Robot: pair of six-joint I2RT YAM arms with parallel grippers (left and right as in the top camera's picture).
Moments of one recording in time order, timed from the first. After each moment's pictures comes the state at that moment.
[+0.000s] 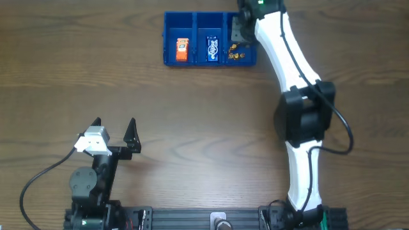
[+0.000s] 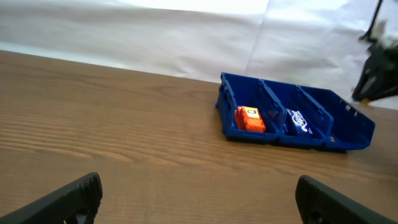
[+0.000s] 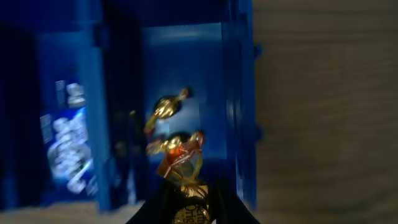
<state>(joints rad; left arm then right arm) -0.05 0.01 0.02 -0.11 0.08 -0.20 0.27 2.31 2.21 -1.10 0.13 0.32</state>
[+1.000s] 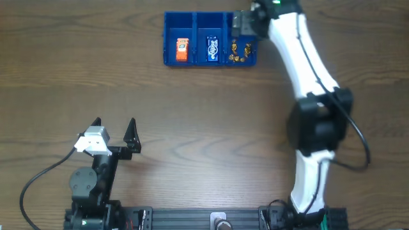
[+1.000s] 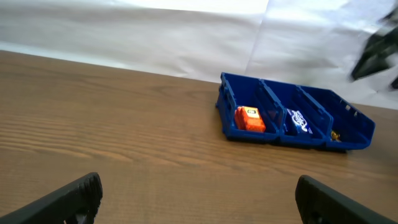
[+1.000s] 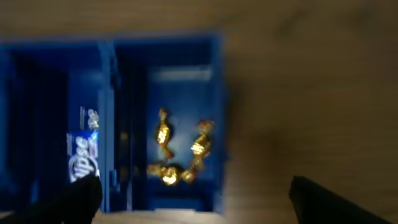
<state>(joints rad) -0.05 0.01 0.02 -0.11 0.08 -0.20 0.20 2.11 2.03 -0.91 0.08 0.24</state>
